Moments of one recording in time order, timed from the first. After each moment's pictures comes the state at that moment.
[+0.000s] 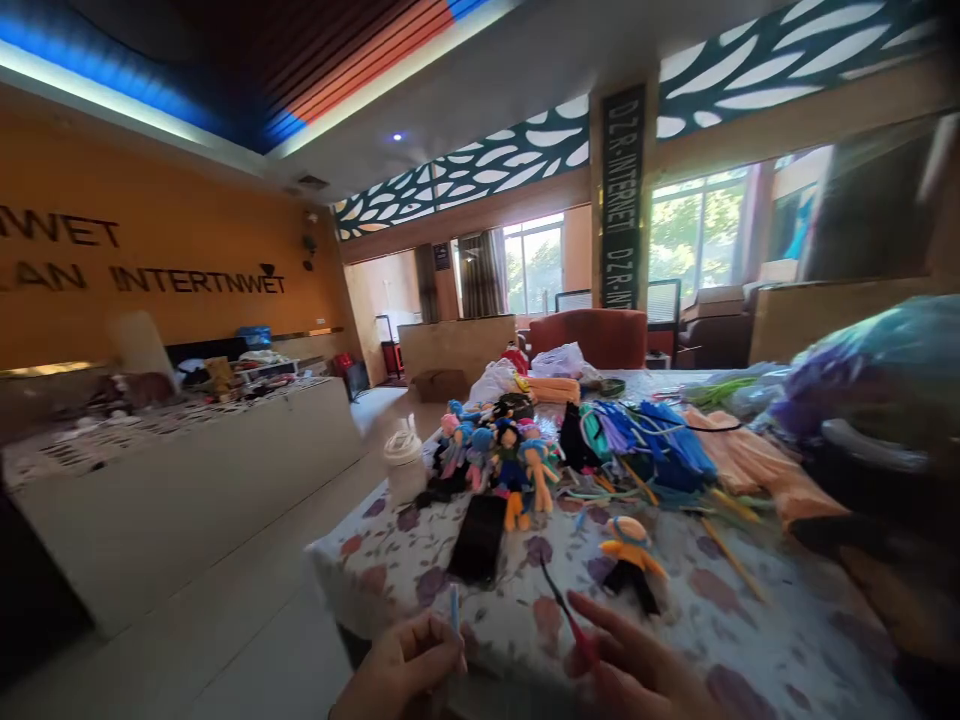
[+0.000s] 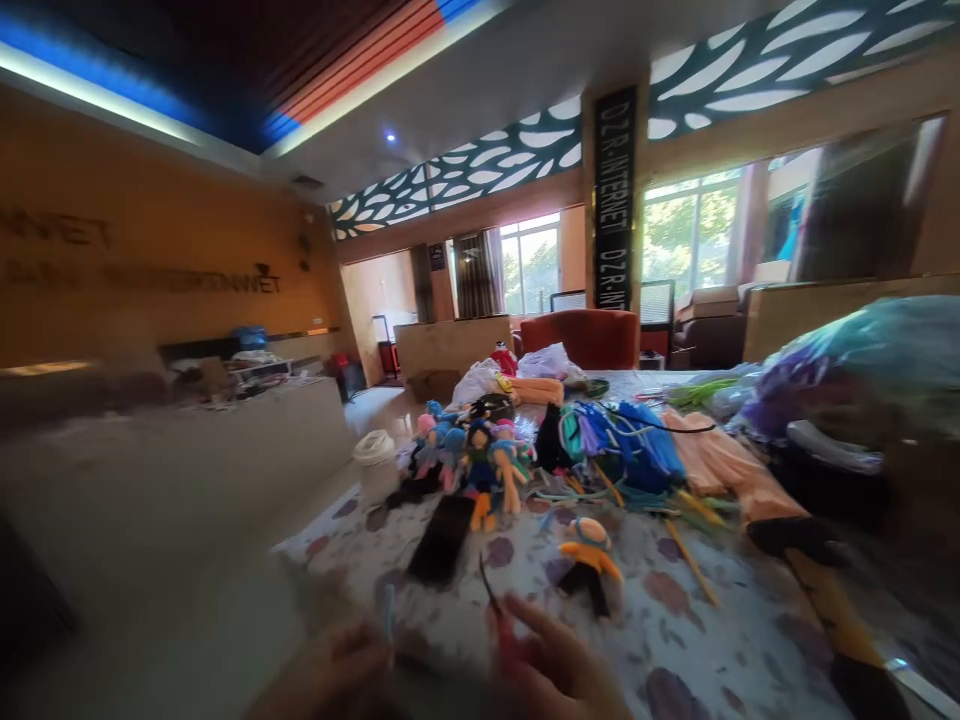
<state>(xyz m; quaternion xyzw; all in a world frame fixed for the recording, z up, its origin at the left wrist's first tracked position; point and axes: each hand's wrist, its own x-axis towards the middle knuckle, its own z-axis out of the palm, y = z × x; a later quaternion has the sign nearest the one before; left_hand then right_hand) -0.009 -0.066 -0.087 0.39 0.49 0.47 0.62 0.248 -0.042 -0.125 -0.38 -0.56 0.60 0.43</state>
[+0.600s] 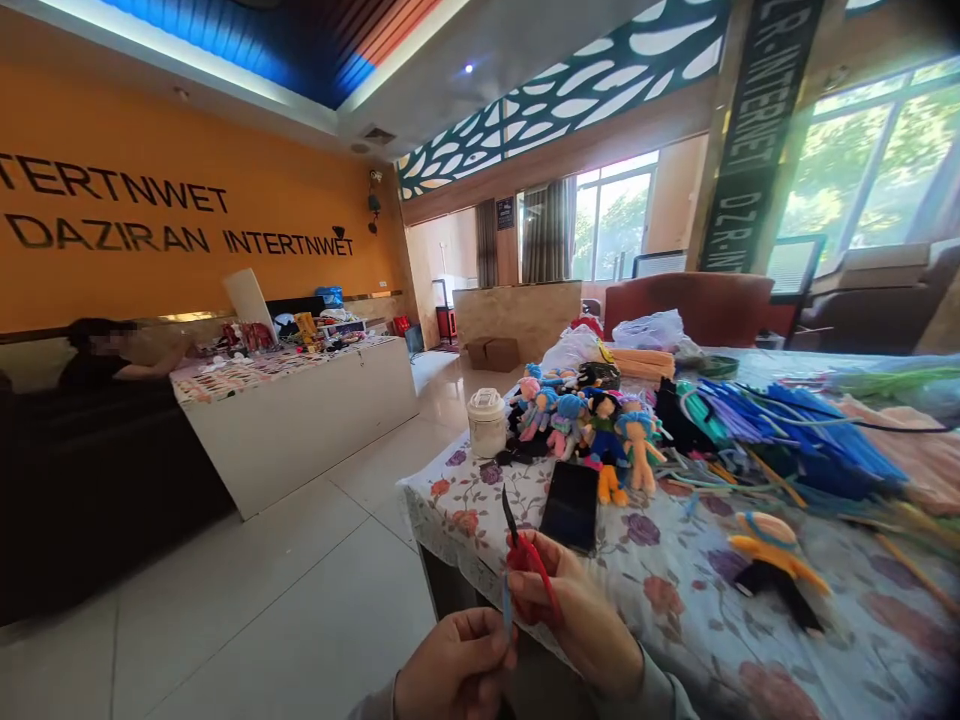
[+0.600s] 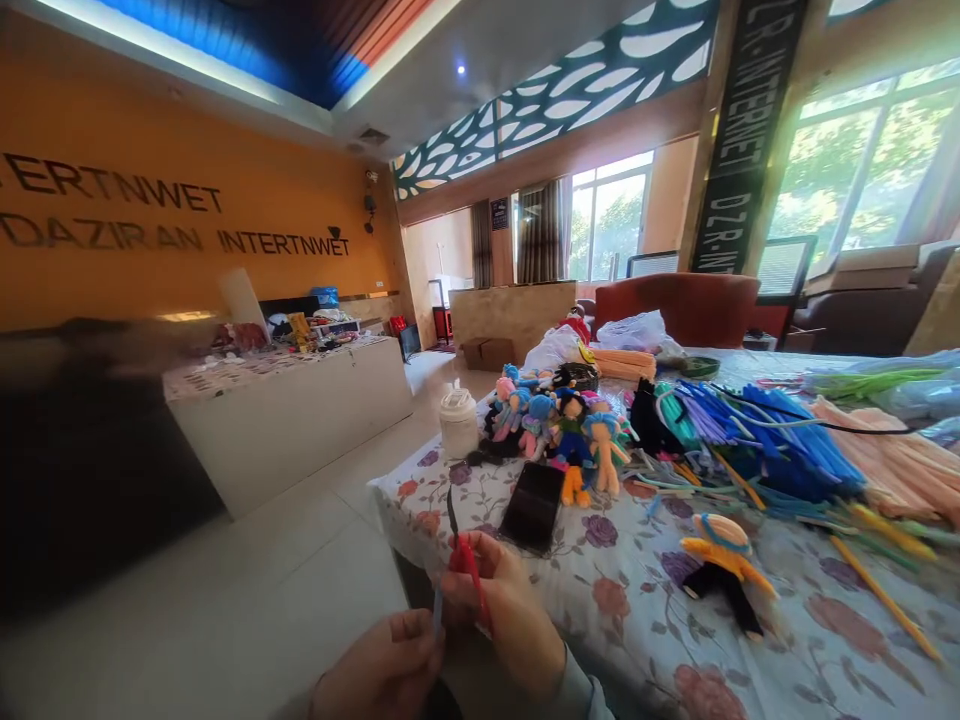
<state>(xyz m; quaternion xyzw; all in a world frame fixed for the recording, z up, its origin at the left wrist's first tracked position) -0.080 -0.096 -0.157 0.32 0.33 0.51 0.72 0.060 -0.027 -0.116 -0.20 -0.40 0.80 0.40</state>
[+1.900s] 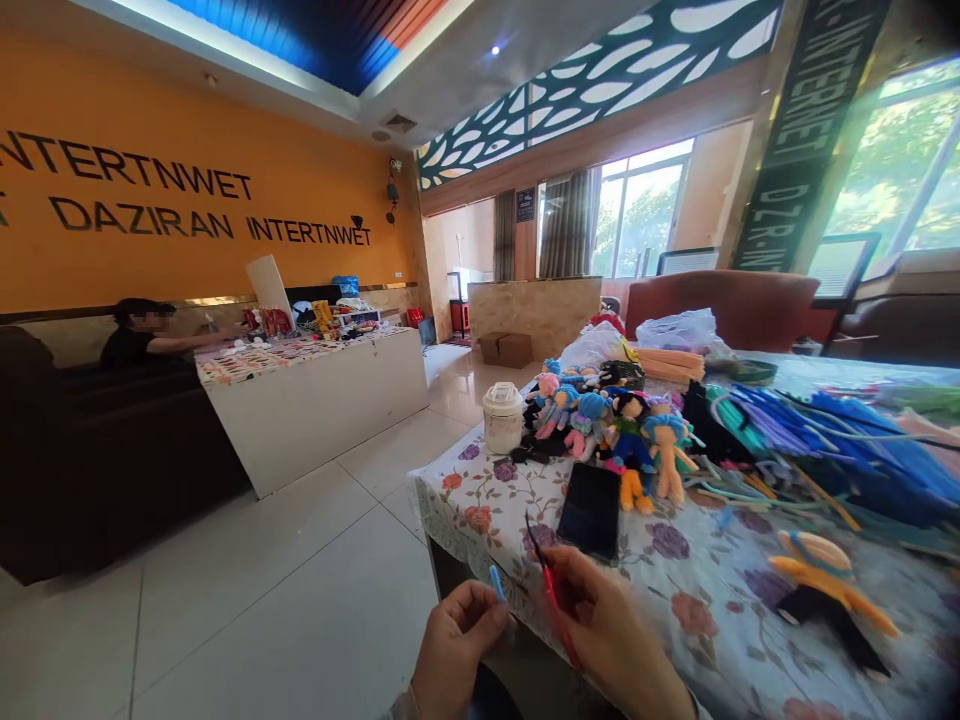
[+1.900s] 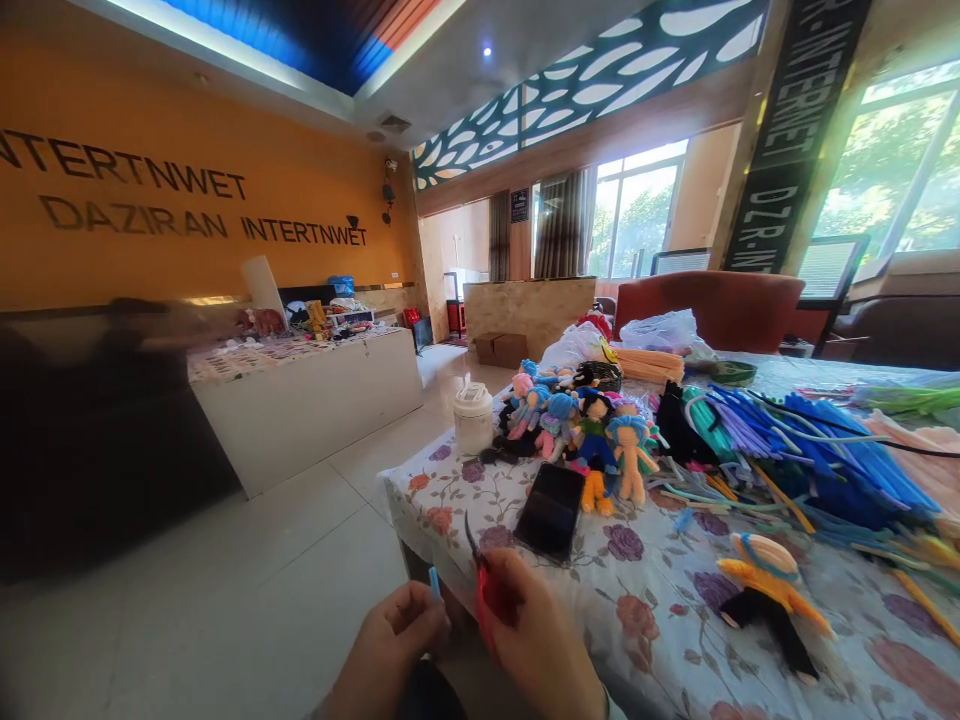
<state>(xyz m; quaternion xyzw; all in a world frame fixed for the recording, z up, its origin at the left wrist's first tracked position) -0.077 -0.092 -0.152 0.36 0.52 0.61 0.48 0.080 -0.023 -0.137 -0.34 -0.73 0.46 0.37</state>
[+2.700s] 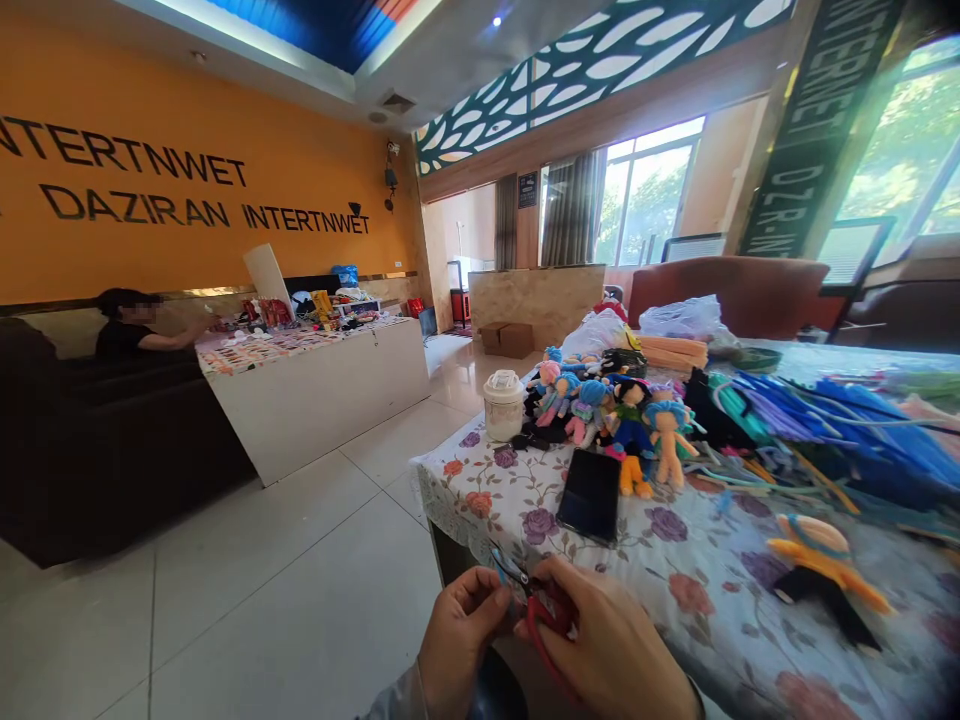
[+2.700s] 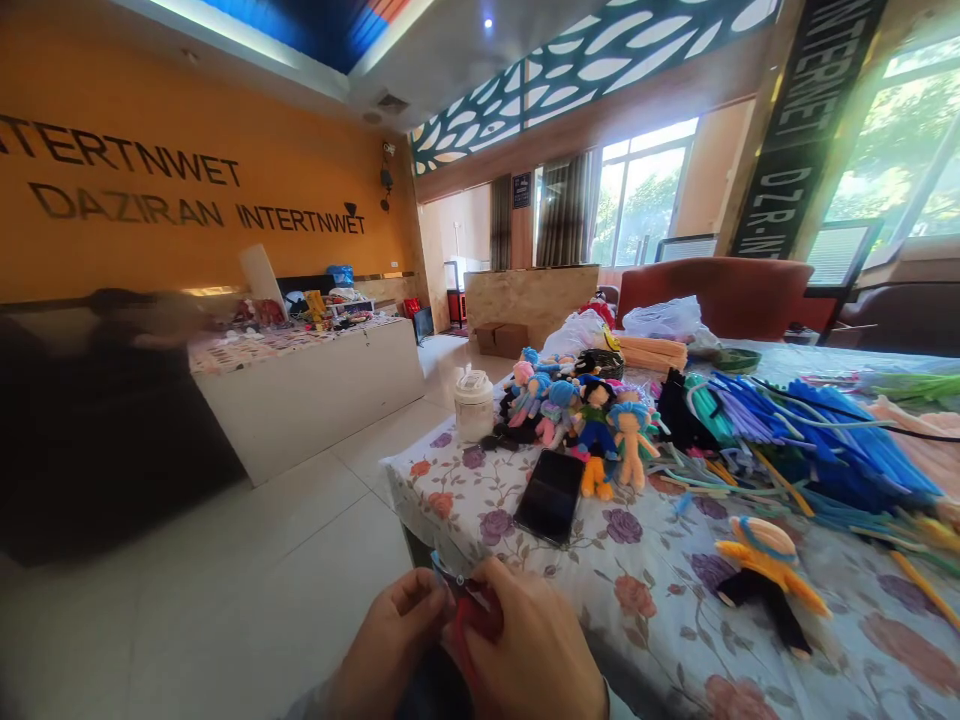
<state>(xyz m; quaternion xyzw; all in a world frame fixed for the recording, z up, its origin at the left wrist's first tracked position) -0.067 -0.097 -0.150 0.28 0.44 0.64 0.56 0.087 -0.051 -0.112 -0.42 -0.84 0.26 0.24</state>
